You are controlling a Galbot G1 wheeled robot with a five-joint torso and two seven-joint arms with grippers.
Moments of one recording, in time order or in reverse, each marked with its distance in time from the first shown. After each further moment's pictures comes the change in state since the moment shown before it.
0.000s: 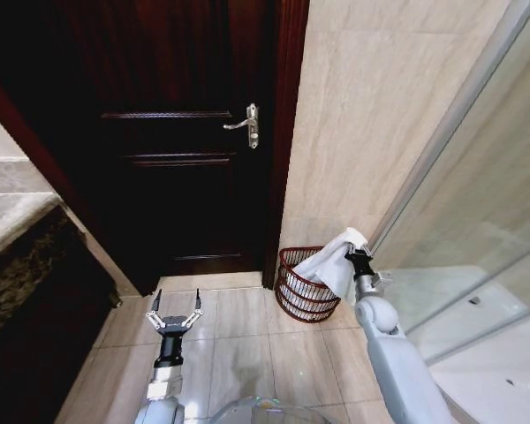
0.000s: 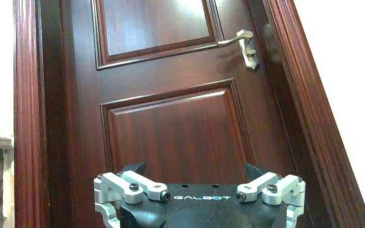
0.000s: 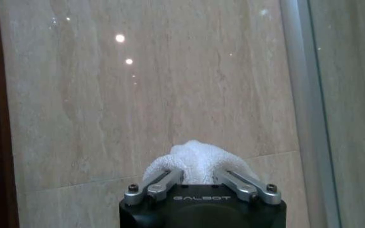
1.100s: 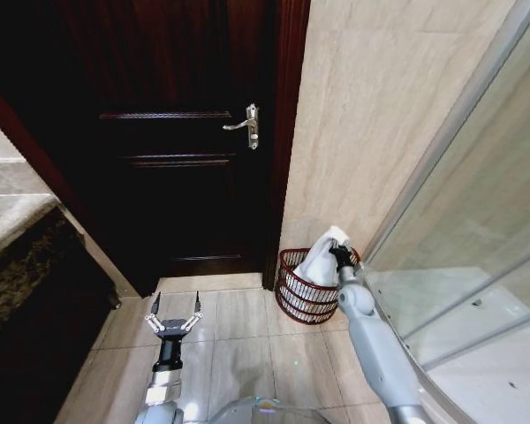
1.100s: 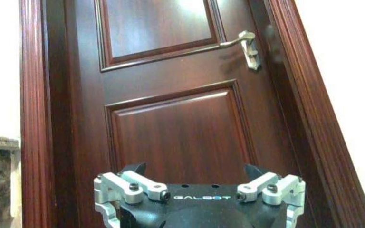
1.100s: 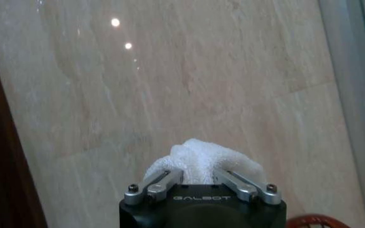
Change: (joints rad) left arm 0.017 0.000 -0.005 -0.002 0.003 -0.020 -0.007; right arm 0.110 0.033 -0.087 -0.215 0.124 0.033 -0.044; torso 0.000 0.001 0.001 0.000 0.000
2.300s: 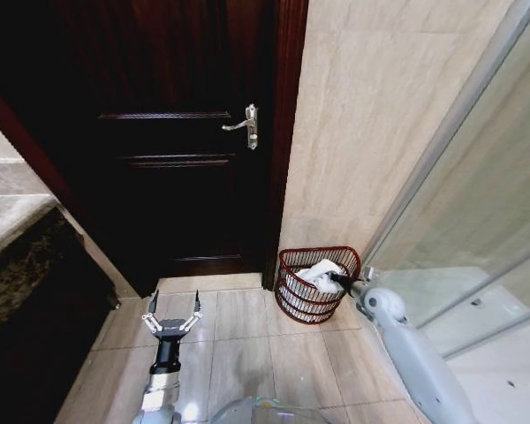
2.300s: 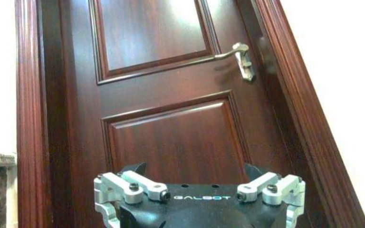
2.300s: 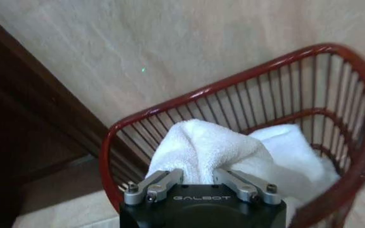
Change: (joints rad) left arm 0.041 0.000 0.002 -0.054 0.023 -0.011 -0.002; right arm 0.051 -0.214 -0.076 0.080 0.425 -0.831 0.065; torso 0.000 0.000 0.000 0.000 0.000
